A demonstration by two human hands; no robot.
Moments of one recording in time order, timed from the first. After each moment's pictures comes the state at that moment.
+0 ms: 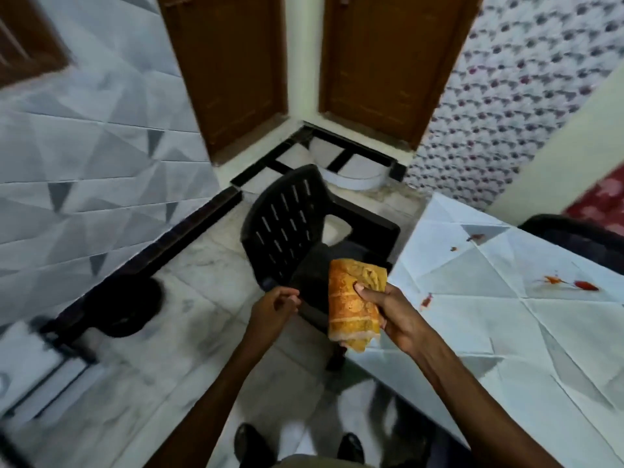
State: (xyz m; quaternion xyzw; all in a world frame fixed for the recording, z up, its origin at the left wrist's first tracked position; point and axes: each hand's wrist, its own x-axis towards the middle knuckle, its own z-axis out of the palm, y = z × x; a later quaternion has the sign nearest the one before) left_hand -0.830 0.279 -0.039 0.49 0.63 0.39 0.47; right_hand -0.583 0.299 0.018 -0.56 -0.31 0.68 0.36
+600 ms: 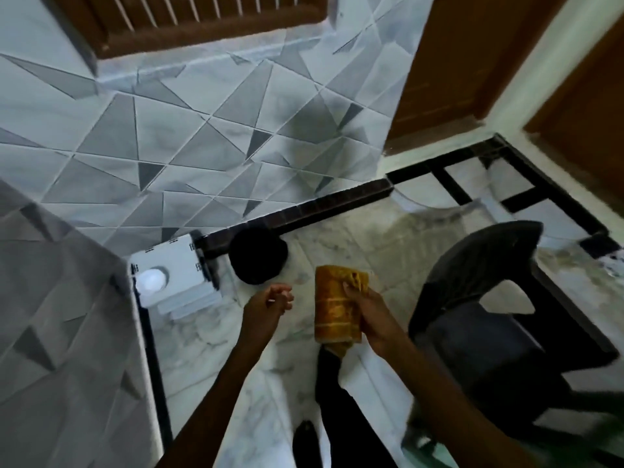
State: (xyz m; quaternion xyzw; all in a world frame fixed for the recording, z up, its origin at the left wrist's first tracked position) left_hand -1.212 0.268 -0.075 0.21 0.74 0.52 0.37; right_hand -1.037 0.403 -0.058 -0.50 -0.38 0.77 0.15
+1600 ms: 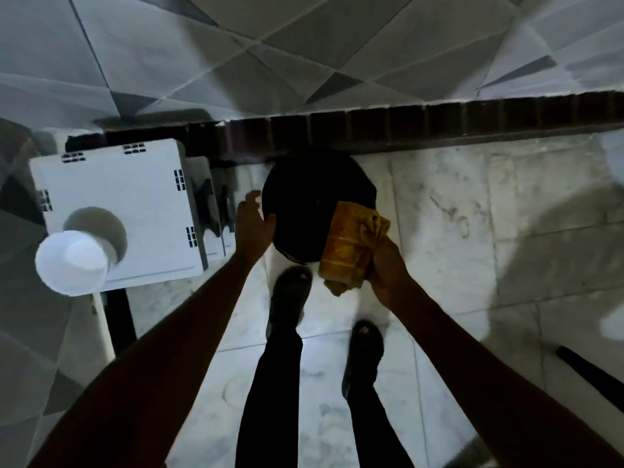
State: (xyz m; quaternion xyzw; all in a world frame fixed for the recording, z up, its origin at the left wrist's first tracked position) left_hand -1.672 0.434 -0.654 0.01 0.87 0.35 0.35; right_hand -1.488 0.591 -0.585 -0.55 -0.35 0.75 -0.04
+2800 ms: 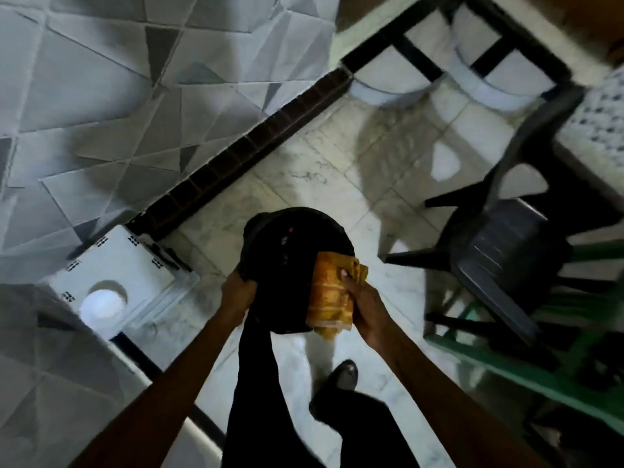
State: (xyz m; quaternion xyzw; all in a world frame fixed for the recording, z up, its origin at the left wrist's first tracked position) left_hand -1.417 0.330 -0.271 0.17 0.81 0.21 0.53; right_hand -1.168 0.366 -0.223 -0.62 -0.18 0.74 0.21
